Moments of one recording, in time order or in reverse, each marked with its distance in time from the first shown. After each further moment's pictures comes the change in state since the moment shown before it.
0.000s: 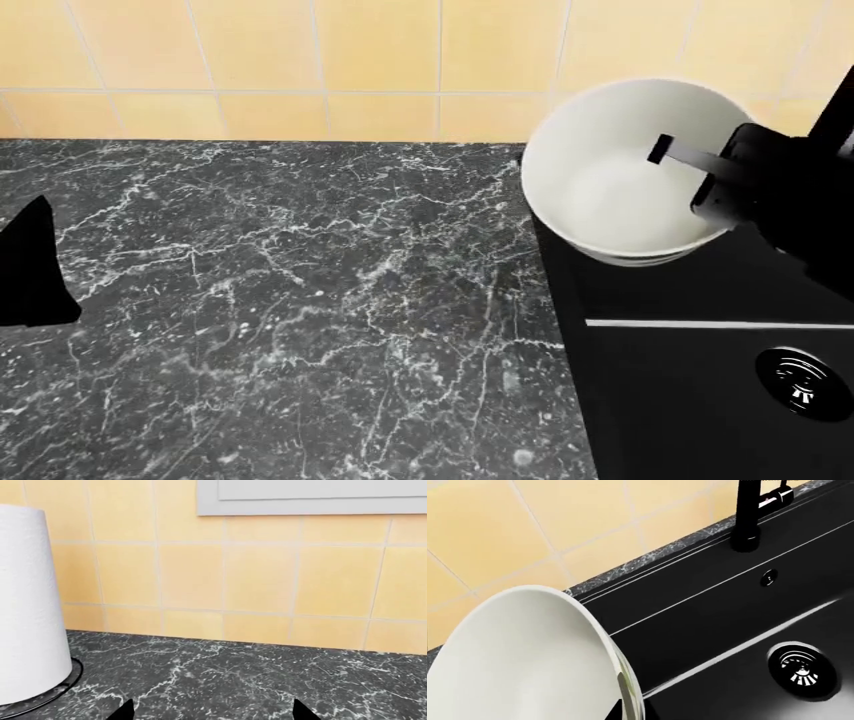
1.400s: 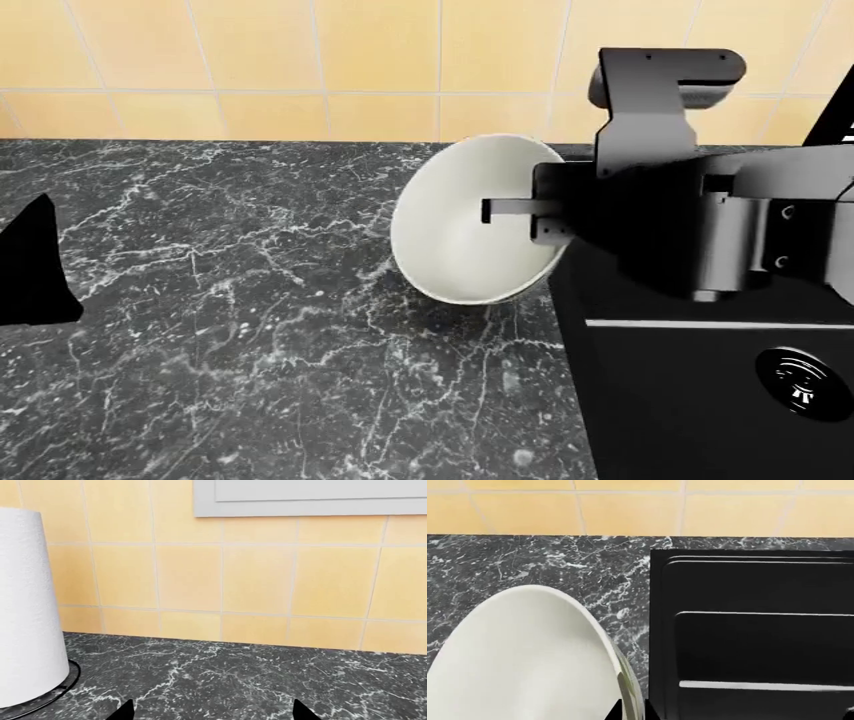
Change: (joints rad) left arm -0.016 0.000 0.009 -0.002 -0.001 -0.007 0.005; right arm -0.033 -0.358 -0.090 0.307 -0.080 0.326 -0.258
